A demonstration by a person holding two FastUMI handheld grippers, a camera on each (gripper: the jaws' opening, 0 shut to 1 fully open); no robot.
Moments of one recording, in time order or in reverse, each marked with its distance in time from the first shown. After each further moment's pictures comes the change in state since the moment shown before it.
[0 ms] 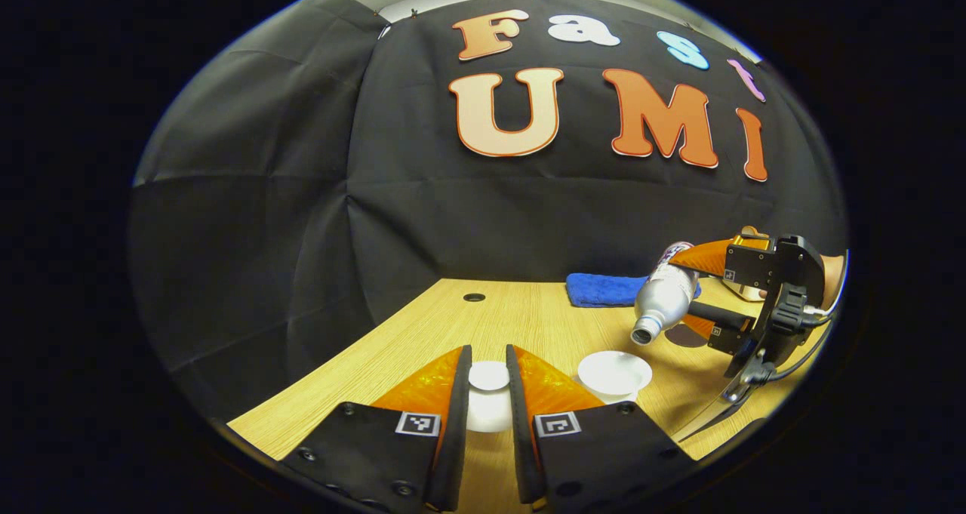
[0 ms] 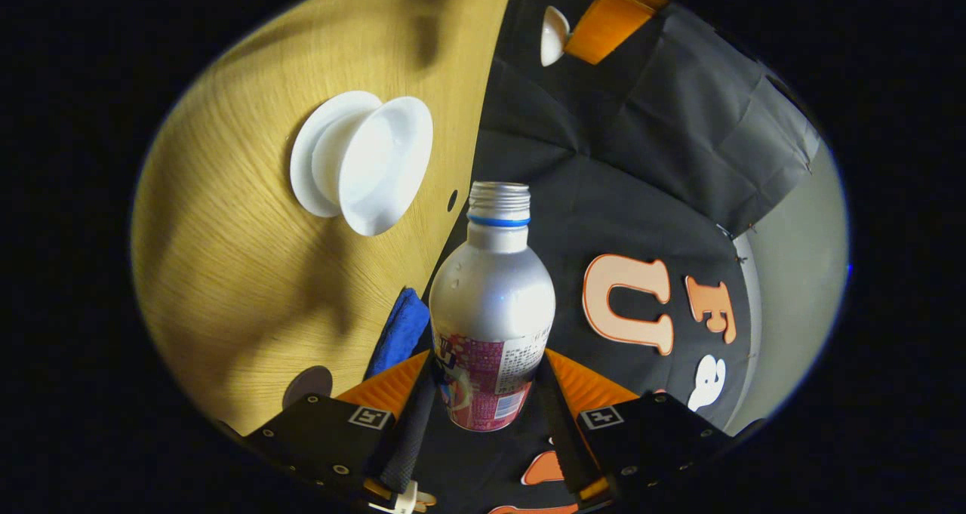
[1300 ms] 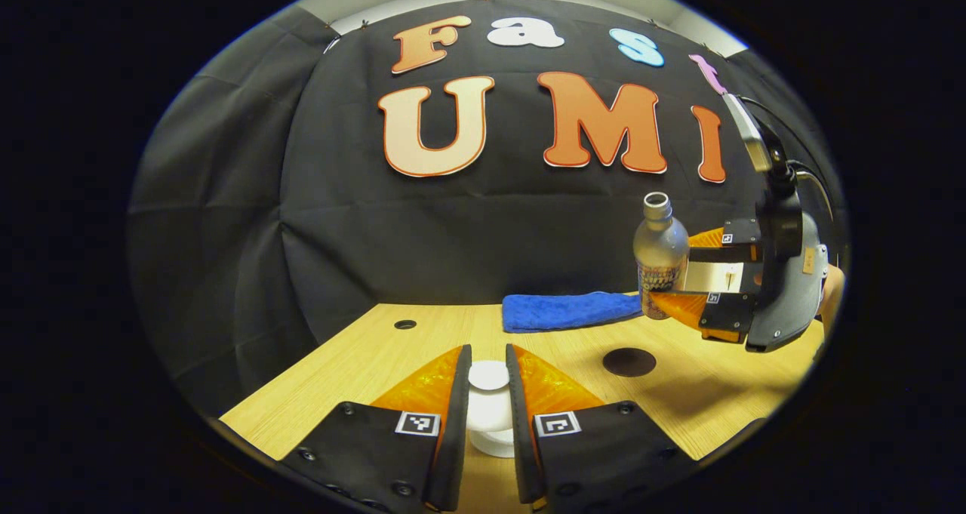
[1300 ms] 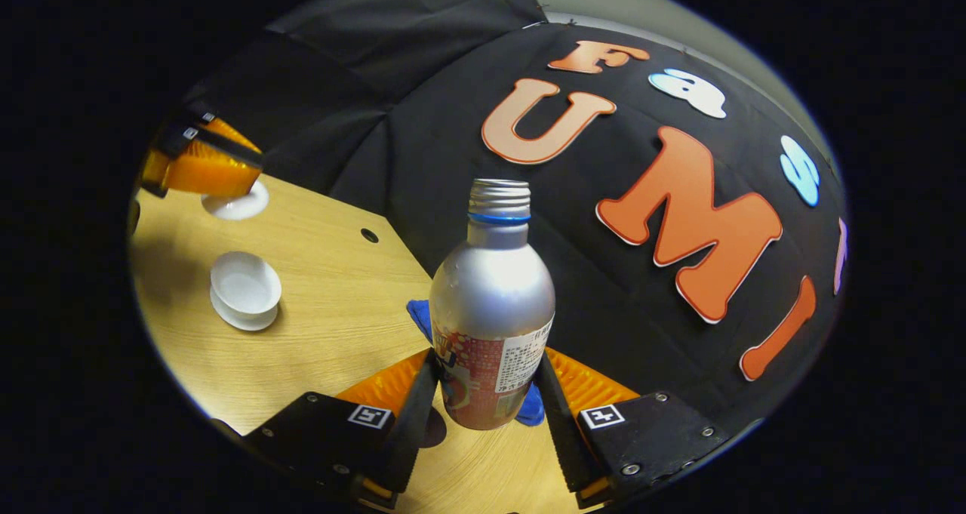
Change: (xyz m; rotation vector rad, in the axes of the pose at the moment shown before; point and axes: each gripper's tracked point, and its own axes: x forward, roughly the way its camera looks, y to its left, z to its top) left arm 0.026 -0.113 0.029 0.055 -0.035 -0.173; right arm -0.034 -0.009 -0.122 1.134 0.176 0.061
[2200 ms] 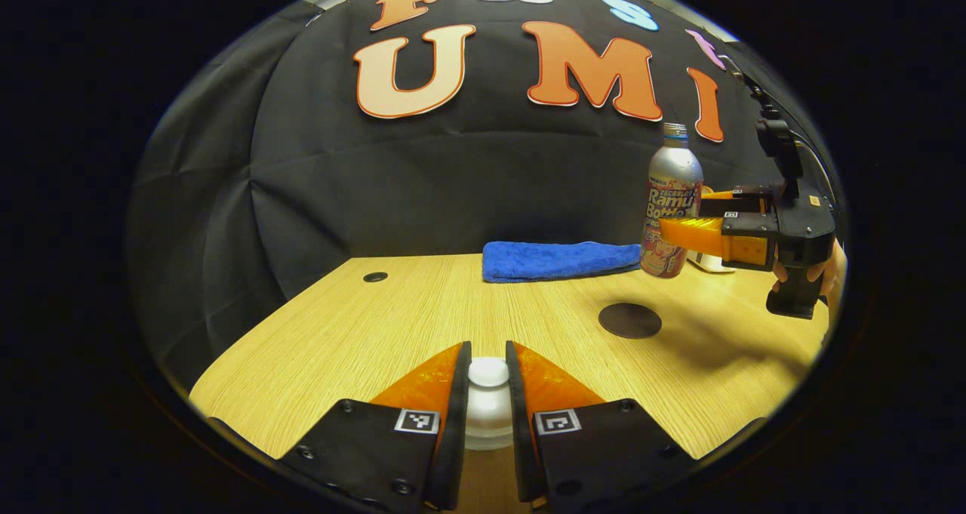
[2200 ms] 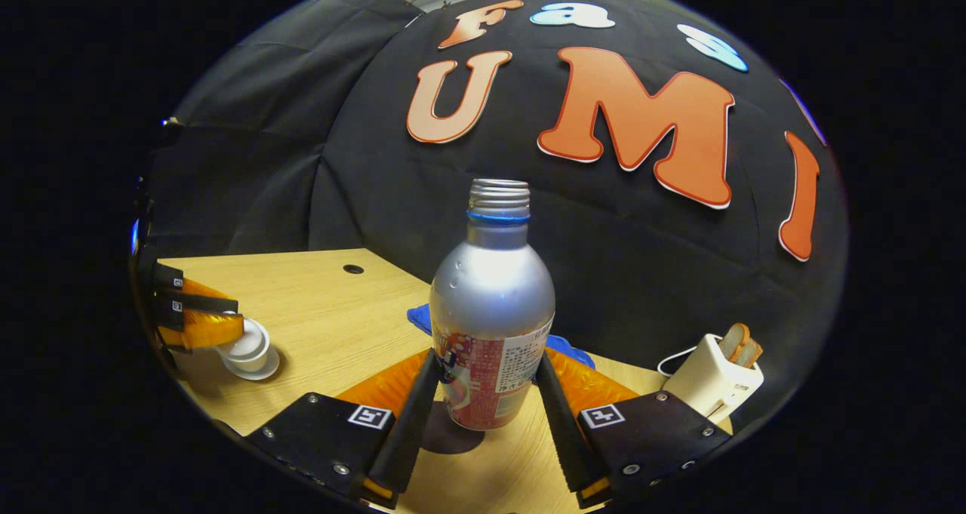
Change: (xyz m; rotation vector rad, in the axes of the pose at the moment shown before) left arm 0.041 -0.021 -0.075 0.005 0.177 -0.035; right arm 0.024 -0.012 -0.050 0.420 0.057 0.033
